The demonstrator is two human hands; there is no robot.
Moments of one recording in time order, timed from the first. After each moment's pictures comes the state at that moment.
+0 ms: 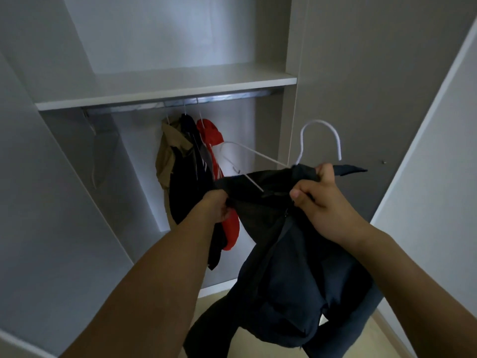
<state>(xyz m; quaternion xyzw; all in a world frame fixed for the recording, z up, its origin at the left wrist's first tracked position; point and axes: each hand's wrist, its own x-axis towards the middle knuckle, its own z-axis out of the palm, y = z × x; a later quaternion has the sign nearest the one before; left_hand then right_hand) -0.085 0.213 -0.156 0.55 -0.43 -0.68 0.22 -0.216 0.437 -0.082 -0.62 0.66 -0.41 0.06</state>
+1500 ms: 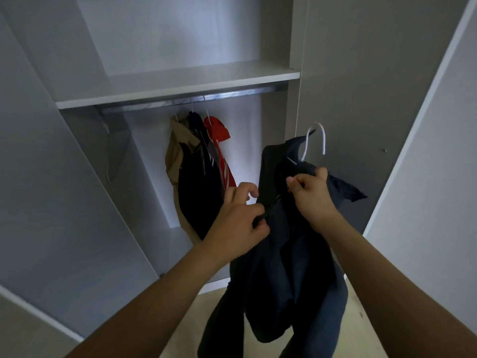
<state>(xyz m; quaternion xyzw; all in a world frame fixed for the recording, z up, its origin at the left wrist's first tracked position) -0.025 0.341 -0.145 0.21 -0.92 -0.11 0.31 -0.208 0.396 -0.128 -0.41 0.73 -0.53 0.12</state>
